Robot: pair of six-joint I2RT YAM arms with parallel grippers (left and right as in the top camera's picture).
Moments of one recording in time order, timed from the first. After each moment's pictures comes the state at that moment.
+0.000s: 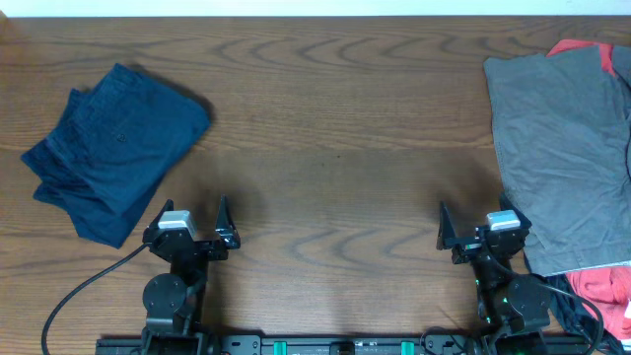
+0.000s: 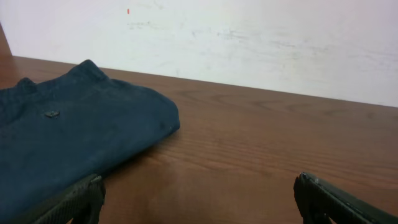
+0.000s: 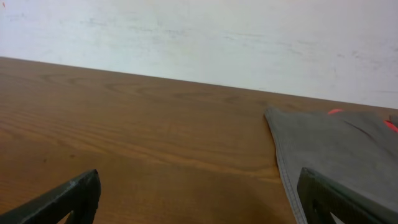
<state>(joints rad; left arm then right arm) -0.08 0.01 0.02 -0.12 -0.06 -0.17 0.16 0.01 0.01 -0.07 0.02 -0.05</state>
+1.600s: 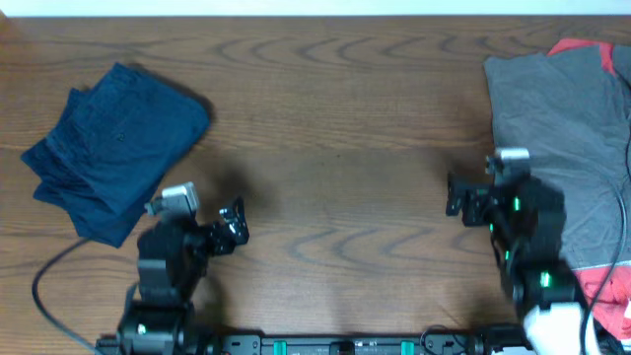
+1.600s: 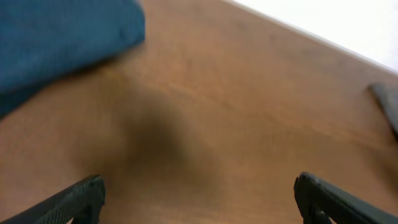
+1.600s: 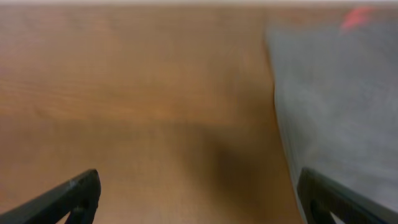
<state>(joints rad) -0.08 0.52 0.40 -0.44 0.12 -0.41 0.04 0.85 0.57 -0.33 -0.03 0.04</state>
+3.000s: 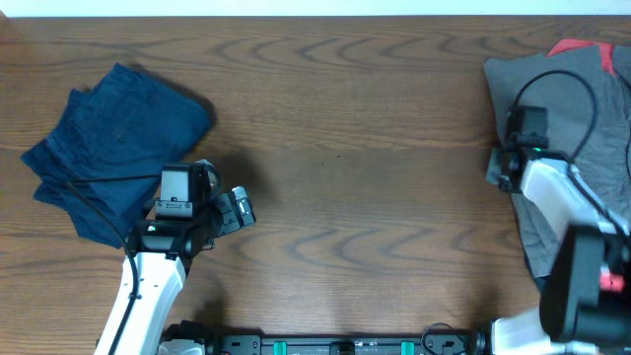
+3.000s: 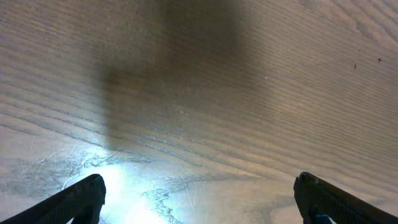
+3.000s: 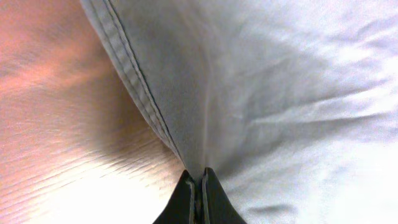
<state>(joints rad) -0.08 1.10 0.67 -0.68 0.13 -0.43 -0.12 1.63 0.95 -0.45 0.33 0.11</state>
